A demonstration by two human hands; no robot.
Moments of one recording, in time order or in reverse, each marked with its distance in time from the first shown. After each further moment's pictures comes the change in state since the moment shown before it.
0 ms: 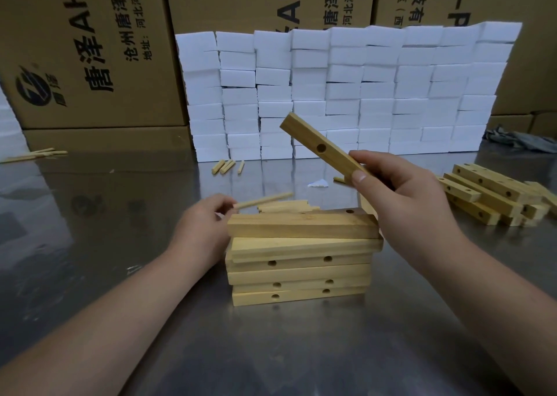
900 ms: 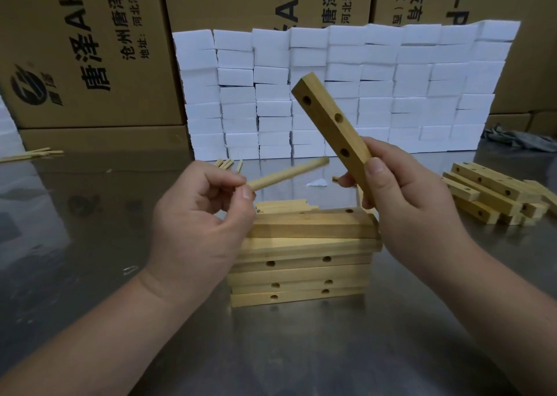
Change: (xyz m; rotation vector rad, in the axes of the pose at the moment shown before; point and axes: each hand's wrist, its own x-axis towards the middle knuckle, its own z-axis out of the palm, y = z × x) left_hand -0.053 0.055 -0.015 -0.275 0.278 0.629; right_hand -0.009 -0.018 -0.001 -0.215 -0.067 -0.135
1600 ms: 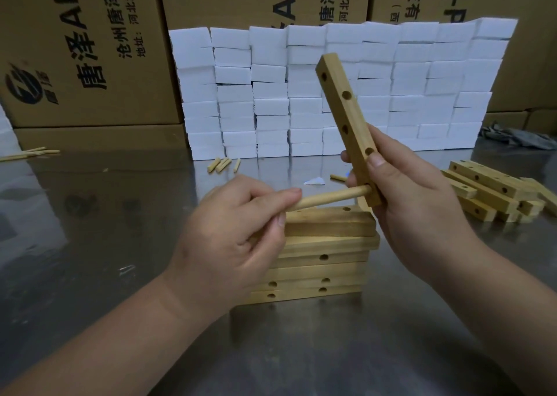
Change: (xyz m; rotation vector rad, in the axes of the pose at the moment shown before) left_hand -0.005 0.012 0.008 0.241 -0.281 0.369; right_hand 0.002 -0.001 0.000 0.459 -0.027 0.156
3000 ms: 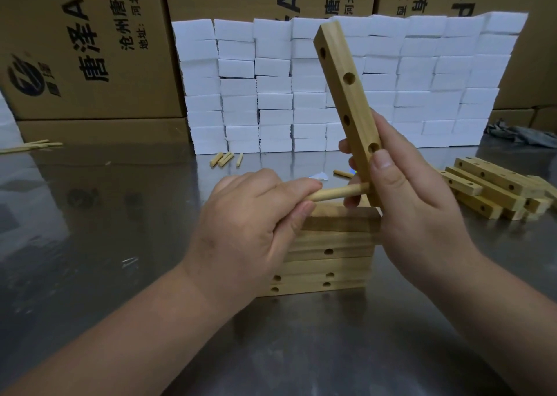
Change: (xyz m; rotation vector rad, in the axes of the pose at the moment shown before) left_hand 0.005 0.008 0.003 0.121 -0.098 -0.048; right_hand -0.012 -0.005 0.015 -0.081 0.031 -0.186
